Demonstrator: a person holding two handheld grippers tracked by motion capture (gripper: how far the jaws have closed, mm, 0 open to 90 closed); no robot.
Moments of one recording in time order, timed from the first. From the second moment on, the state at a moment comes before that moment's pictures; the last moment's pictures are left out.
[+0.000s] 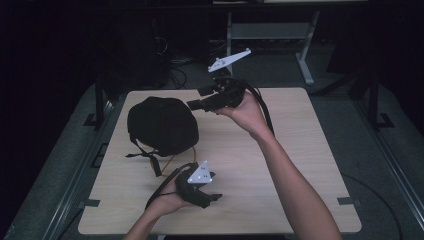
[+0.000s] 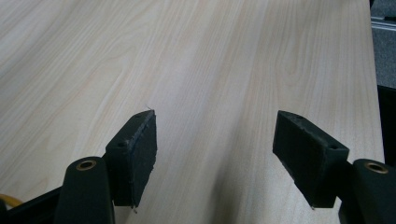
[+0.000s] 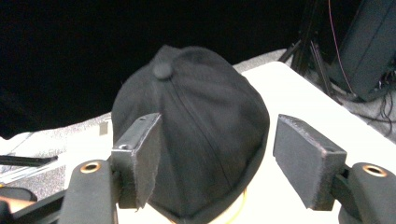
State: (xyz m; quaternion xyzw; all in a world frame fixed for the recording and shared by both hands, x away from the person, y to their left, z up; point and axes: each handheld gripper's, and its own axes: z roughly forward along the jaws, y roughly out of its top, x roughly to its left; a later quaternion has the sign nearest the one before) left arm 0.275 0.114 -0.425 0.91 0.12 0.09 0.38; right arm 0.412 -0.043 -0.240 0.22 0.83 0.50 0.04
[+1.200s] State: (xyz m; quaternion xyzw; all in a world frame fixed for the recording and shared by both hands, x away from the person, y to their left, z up) left arm 0.277 0.113 -0.430 0.91 0.14 0.10 0.38; right arm 0.380 -0.149 -0.293 0.29 0.82 0.49 0.05
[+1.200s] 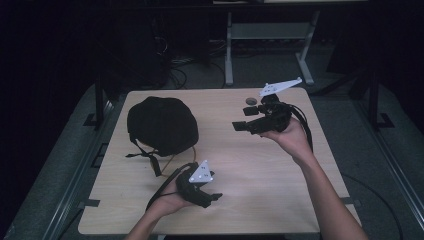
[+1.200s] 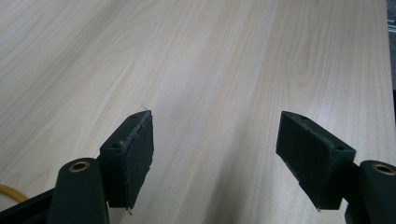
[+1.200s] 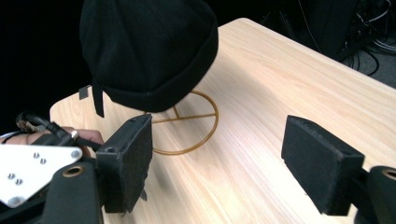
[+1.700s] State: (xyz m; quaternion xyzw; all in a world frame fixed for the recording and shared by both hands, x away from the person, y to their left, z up) left arm 0.279 0.115 -0.431 0.91 0.15 0.11 0.37; right arm 0.363 -0.181 -0.318 0.31 0.82 0.48 0.04
